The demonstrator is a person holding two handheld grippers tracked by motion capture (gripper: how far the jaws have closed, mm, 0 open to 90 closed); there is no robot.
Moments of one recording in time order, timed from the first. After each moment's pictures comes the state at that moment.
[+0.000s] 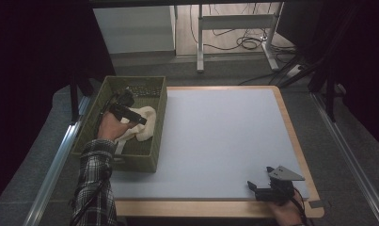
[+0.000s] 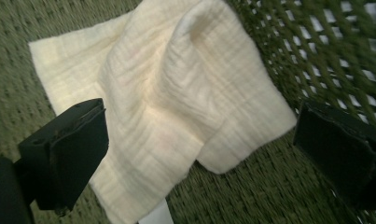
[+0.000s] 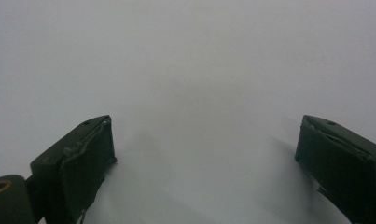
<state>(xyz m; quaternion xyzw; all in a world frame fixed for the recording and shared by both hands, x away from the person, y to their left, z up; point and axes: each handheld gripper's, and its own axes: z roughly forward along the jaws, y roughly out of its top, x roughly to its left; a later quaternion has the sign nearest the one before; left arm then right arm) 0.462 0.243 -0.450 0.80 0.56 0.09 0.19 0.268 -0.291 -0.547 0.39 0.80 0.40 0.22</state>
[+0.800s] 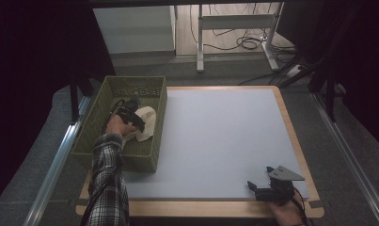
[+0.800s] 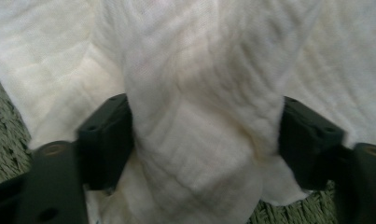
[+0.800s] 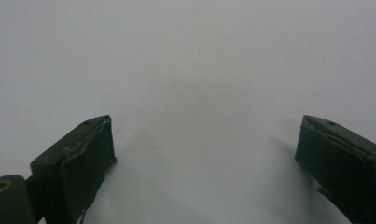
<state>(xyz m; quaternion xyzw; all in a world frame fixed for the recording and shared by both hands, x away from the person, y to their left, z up) 0.500 0.247 -0.503 0.80 0.59 0.02 0.08 0.268 -0.292 -0.547 0.39 0.80 0.40 0.22</state>
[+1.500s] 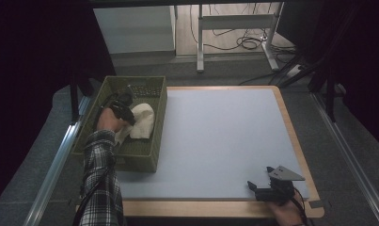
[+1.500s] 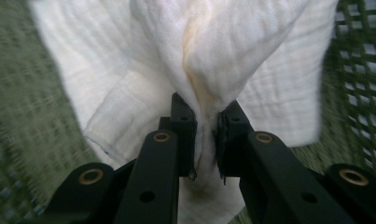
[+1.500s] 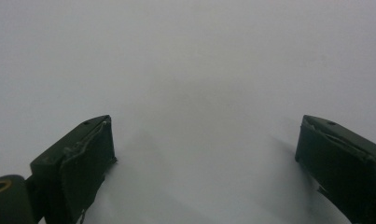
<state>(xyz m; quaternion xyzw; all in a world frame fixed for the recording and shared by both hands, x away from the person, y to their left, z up) 0.480 0.260 -0.444 0.81 0.57 0.03 0.11 0.268 -0.292 -0.547 0.39 0.80 0.40 0.22</state>
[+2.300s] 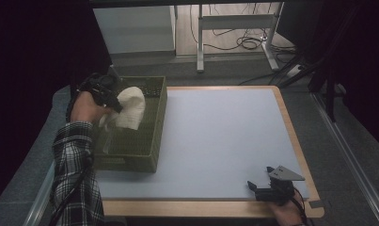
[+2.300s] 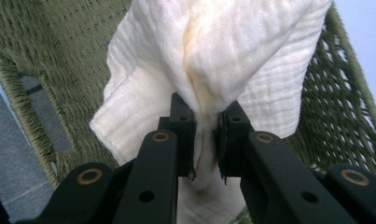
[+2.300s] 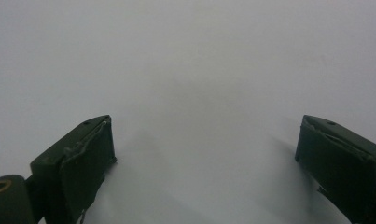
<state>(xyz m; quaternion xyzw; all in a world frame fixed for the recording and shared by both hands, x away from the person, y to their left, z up) 0.437 0.266 -0.342 0.83 0.54 0.06 0.12 0.267 -0.291 -0.547 0.39 0.80 0.40 0.22</state>
